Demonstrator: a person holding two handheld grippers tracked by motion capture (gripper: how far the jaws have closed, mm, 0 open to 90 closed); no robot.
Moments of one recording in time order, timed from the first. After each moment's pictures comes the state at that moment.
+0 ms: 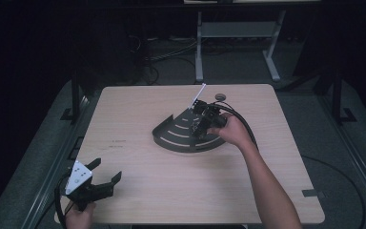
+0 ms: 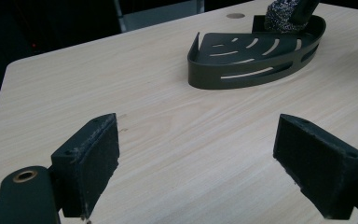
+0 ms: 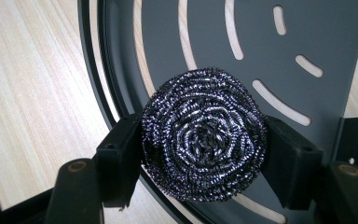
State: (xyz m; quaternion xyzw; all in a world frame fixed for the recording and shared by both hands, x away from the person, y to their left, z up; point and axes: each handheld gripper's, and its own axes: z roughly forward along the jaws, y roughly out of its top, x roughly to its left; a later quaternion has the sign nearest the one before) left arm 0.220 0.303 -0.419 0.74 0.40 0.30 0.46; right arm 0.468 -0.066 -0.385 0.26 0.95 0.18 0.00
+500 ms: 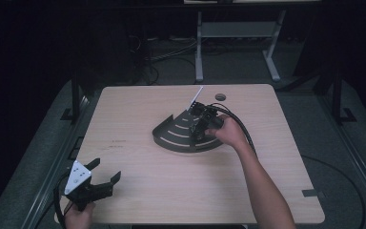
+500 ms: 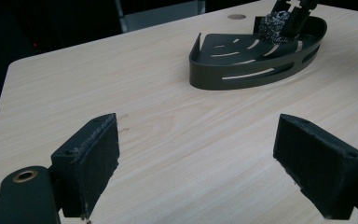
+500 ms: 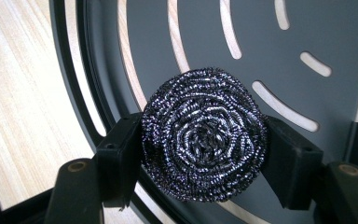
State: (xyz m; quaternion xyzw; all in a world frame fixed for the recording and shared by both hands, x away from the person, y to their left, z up) left arm 0.220 0.305 -0.418 0.74 0.40 0.30 0.46; right arm 0.476 -0.058 -0.402 0.27 0.95 0.17 0.00
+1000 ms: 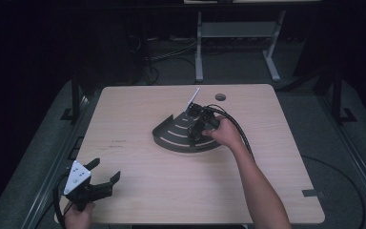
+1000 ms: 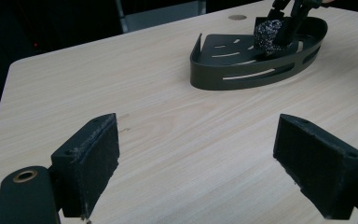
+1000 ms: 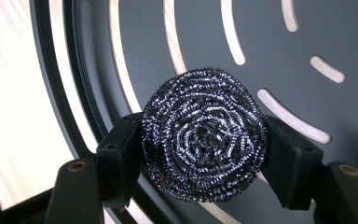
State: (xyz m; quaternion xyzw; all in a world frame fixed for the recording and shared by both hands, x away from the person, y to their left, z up) left arm 0.220 0.306 -0.418 0.74 0.40 0.30 0.46; right arm 0.480 -0.048 -0.413 0.28 0.95 0.16 0.00
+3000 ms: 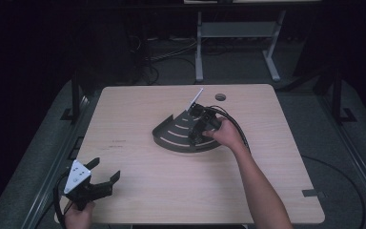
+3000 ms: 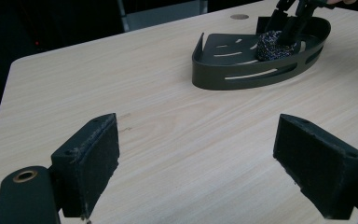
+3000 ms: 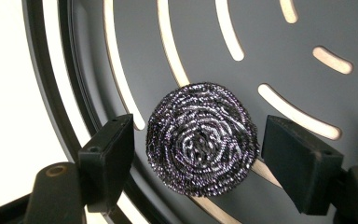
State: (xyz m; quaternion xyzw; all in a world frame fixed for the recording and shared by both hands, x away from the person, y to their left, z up) left arm 0.221 0.306 -0.419 0.74 0.40 0.30 0.45; right arm 0.483 -0.057 -0.418 0.30 0.94 0.18 -0.02
